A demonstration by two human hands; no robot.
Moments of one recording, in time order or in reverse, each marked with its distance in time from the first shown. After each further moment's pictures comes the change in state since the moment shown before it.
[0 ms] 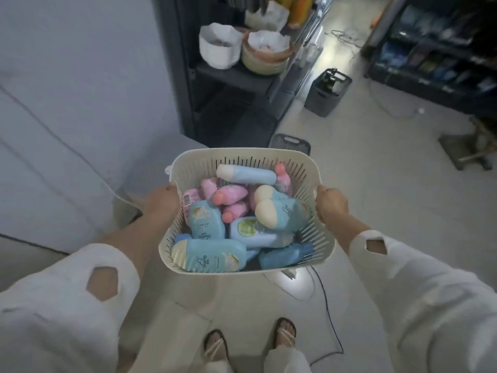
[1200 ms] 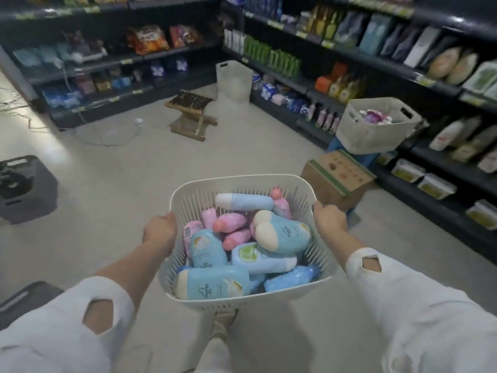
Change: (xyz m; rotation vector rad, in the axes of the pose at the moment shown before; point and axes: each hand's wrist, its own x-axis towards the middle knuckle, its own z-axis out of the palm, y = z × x) left_hand -0.345 0.484 0.573 0.397 -0.636 0.737; right_hand 0.152 0.493 -0.462 0.378 0.587 0.872
